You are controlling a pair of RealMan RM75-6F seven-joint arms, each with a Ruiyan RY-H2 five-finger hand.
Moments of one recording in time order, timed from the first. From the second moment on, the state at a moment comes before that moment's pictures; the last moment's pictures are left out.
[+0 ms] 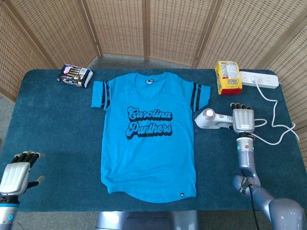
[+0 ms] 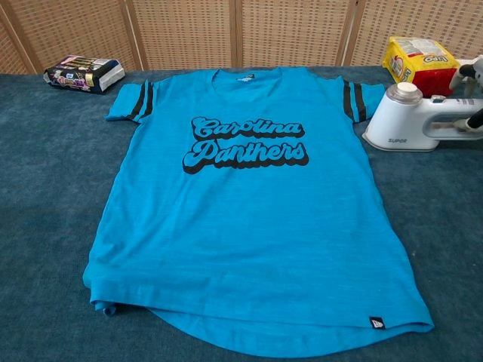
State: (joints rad) left arm -0.05 -1.24 0.00 -1.62 1.47 1.45 0.18; right arm 0.65 -1.82 0.29 -0.58 -1.13 1.01 -0.27
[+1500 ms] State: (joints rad) left arm -0.06 -1.25 0.01 -1.61 1.45 1.43 0.17; right arm 0.66 -1.84 0.31 -0.55 -1.17 0.93 -0.15
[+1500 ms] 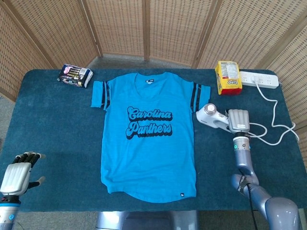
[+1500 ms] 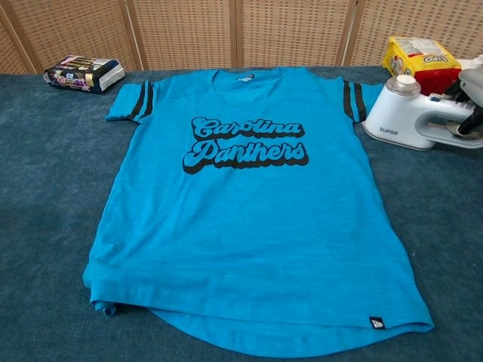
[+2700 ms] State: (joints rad) left arm -0.17 -1.26 0.03 -1.65 1.57 1.31 0.26; right arm 0.59 -1.69 0.33 -0.86 -1.11 0.94 -0.05
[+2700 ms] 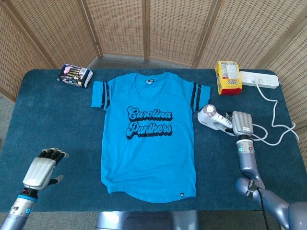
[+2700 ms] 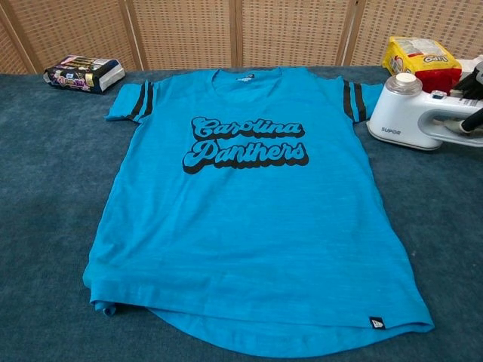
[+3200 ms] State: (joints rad) left arm -0.29 -1.35 0.09 -1.72 1.68 1.12 0.38; right arm 0.56 -1.63 0.34 -0.98 -1.08 0.99 -0.09
